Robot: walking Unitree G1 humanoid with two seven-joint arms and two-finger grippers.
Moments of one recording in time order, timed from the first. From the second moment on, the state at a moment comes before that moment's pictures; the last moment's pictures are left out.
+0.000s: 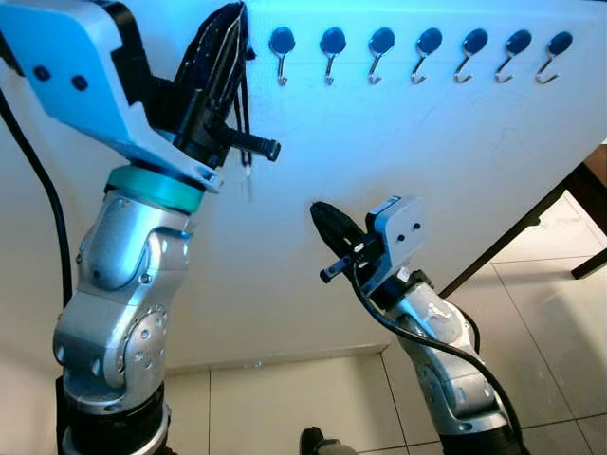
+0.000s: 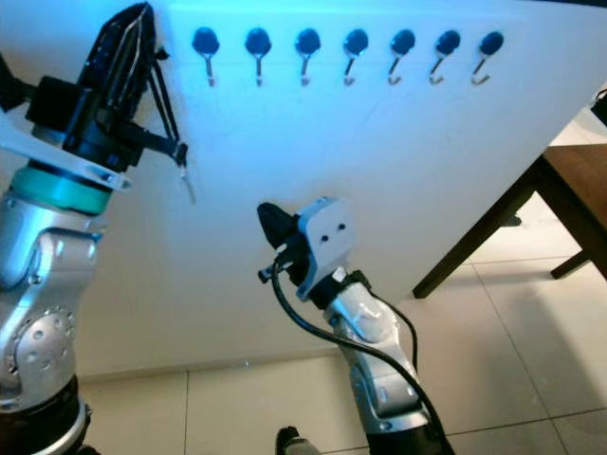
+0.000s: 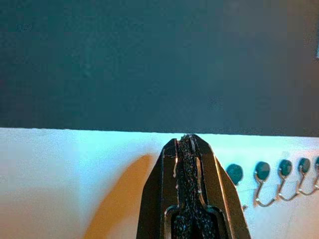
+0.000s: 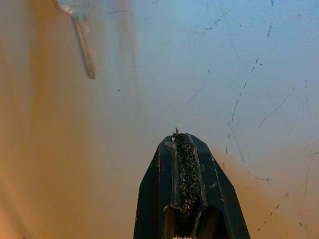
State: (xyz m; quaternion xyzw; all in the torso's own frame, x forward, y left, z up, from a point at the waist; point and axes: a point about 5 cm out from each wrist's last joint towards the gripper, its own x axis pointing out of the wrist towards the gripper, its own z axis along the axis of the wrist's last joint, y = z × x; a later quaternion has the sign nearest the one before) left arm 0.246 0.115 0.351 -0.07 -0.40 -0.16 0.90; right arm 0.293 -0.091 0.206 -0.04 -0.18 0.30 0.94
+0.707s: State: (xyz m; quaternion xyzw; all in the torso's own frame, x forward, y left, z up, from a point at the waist) left arm 0.252 0.131 0.327 0.00 -0.39 -0.16 0.91; right arm 0.292 -0.087 0.206 -0.04 -0.17 0.31 0.93
